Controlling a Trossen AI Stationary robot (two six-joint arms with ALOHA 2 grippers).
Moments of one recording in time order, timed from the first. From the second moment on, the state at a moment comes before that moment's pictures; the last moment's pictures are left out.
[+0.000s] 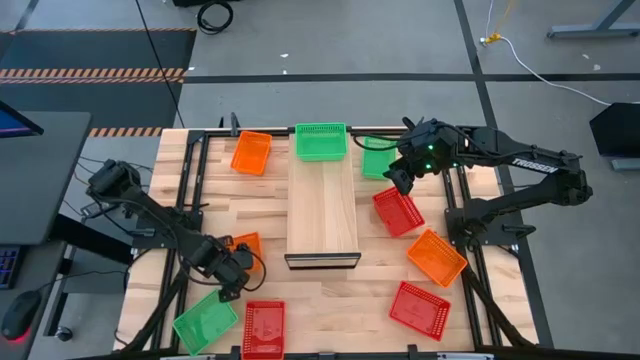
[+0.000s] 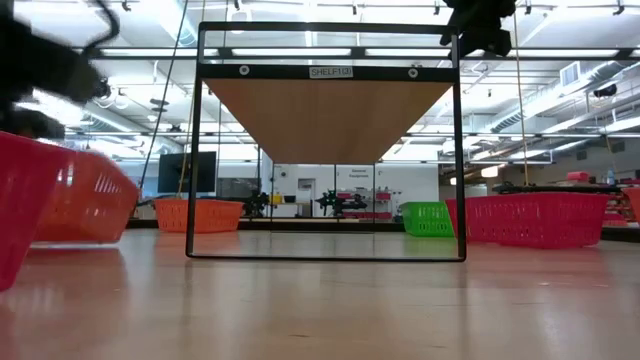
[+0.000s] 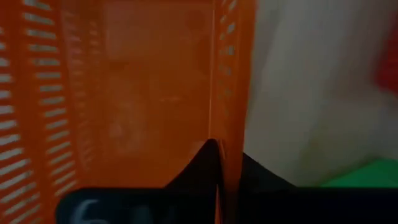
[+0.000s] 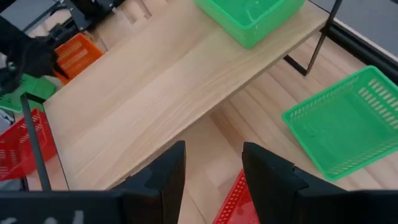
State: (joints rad) left arm -0.66 1.39 0.76 -0.75 -0.05 -0.89; right arm -0.21 1.08 1.24 -0.96 0.03 0.47
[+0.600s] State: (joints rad) left arm -0.45 1.39 1.36 -1.29 -0.18 -0.73; right arm -0.22 1.08 1.24 -0.88 0.00 0.36
